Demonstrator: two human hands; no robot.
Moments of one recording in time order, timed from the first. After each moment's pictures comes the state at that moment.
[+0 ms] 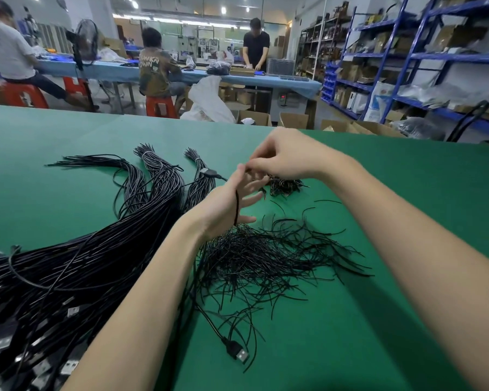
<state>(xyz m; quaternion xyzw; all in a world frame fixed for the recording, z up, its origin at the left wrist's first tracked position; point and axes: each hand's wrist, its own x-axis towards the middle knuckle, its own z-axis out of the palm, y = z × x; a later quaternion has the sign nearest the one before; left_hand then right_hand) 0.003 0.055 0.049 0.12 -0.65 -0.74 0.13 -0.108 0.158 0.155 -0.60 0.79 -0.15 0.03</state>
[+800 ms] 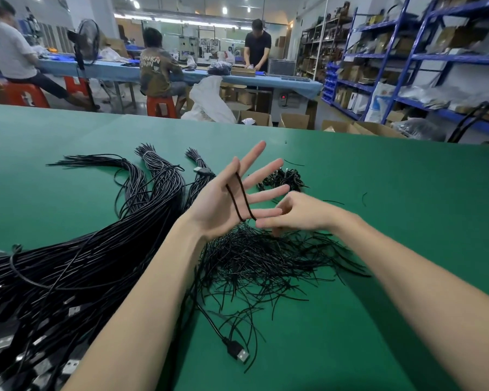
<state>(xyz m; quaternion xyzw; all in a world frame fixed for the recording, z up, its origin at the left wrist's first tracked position) 0.014 0.054 0.052 -0.05 -0.52 -0.85 0.12 -0.144 0.185 0.057 -0.54 0.79 -0.19 0.23</state>
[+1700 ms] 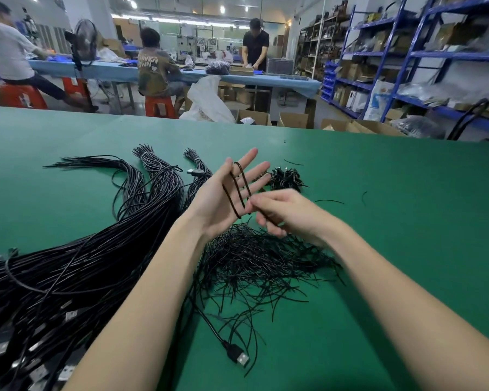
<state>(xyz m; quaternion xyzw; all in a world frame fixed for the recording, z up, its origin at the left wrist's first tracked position) 0.007 0.053 0.055 0.05 -0.48 -0.86 0.19 -0.105 0.186 0.057 -0.47 0.65 -0.48 0.37</state>
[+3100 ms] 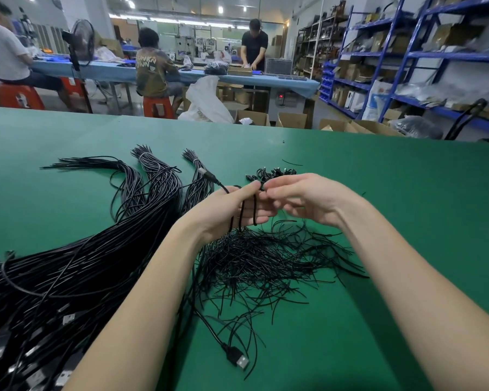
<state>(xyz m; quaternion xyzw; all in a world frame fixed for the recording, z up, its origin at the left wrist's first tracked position) 0.008 0.058 0.051 0.12 -0.60 -0.78 0.12 -0.121 0.192 0.096 -0.30 0.68 -0.54 0.40</state>
